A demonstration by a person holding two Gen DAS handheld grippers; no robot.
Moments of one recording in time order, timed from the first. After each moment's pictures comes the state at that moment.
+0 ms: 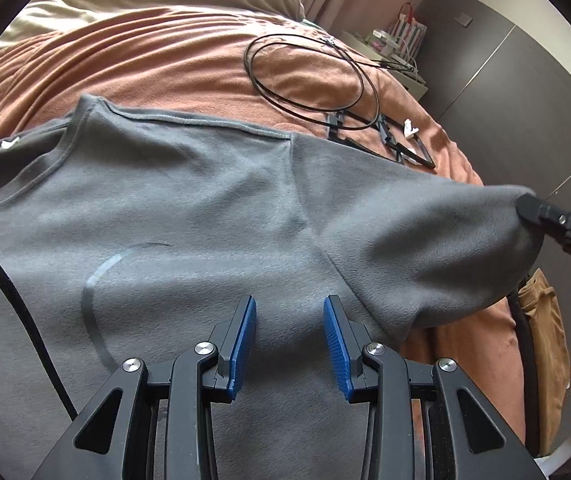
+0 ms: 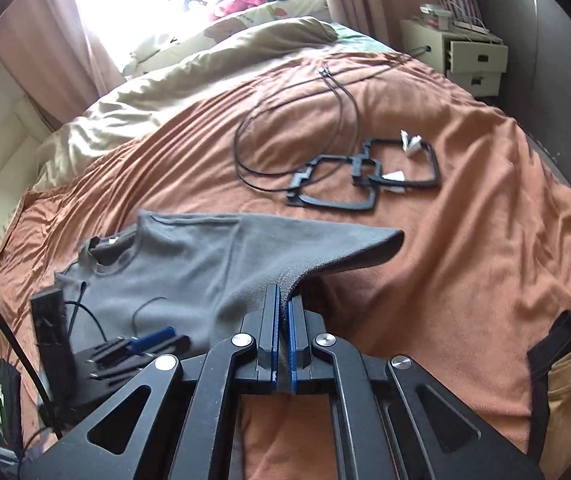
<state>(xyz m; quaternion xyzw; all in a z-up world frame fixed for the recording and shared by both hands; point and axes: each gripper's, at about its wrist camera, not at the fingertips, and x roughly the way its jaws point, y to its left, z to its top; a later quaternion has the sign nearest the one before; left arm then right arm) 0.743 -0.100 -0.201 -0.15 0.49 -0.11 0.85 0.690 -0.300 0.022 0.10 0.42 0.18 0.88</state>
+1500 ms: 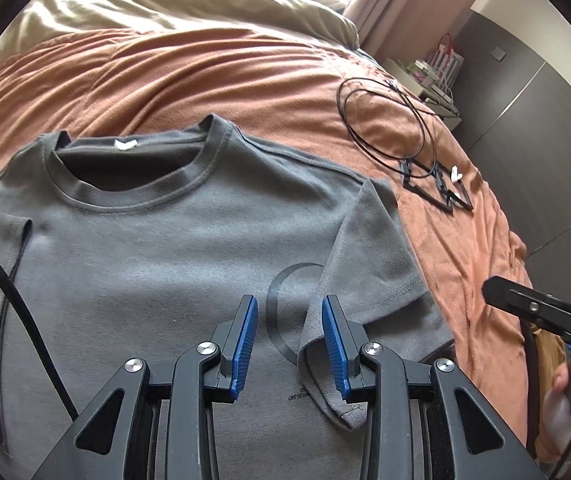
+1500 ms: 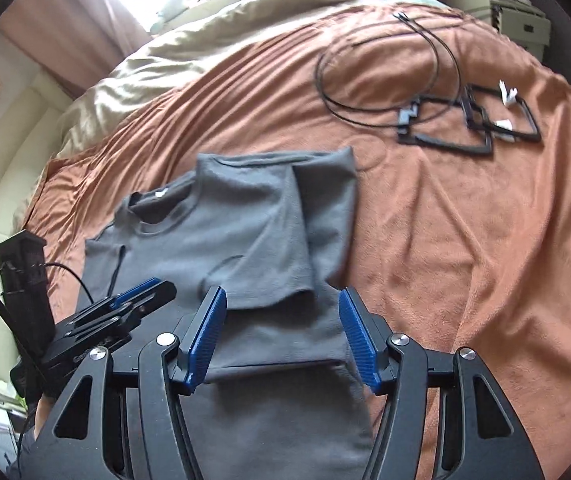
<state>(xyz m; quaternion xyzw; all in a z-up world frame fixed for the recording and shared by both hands) 0.718 0.009 -0.174 -0.17 0.48 -0.06 0.86 0.732 -0.224 -0.039 0.11 0.49 0.23 0.83</state>
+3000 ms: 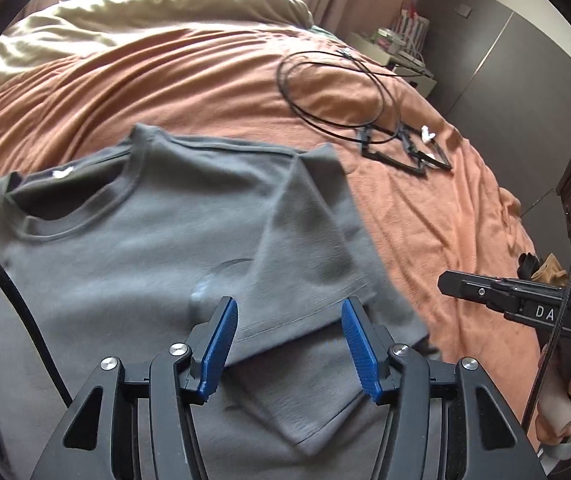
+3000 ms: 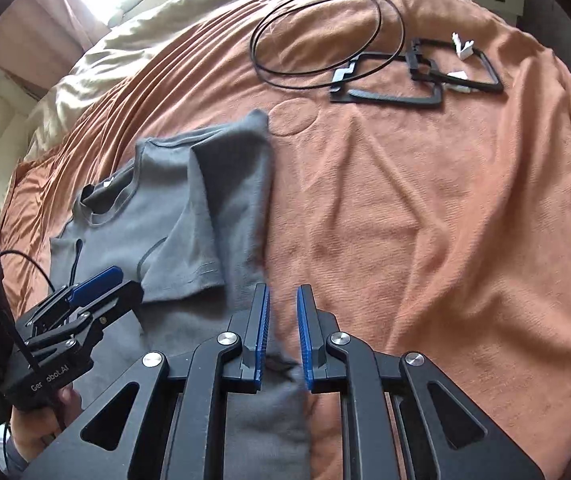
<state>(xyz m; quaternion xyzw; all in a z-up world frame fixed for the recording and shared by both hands) 0.731 -0.057 -0.172 -0.10 0.50 -0.10 0.86 0.736 -0.254 -0.066 0.11 0.52 0.18 0.82</state>
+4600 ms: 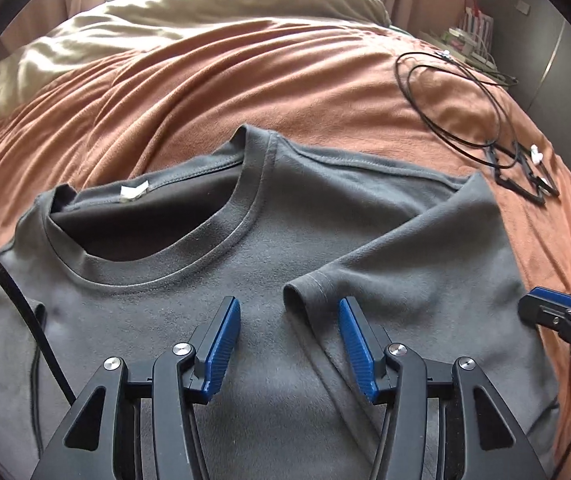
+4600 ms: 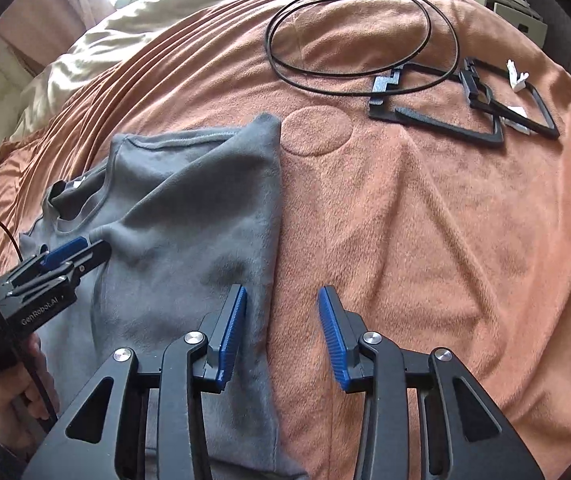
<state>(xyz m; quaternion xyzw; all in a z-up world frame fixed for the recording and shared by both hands) 0.787 0.018 -0.212 -0.05 0.50 0.03 0.87 0.793 -0.195 -0.104 0.06 0.51 0.18 0.84</state>
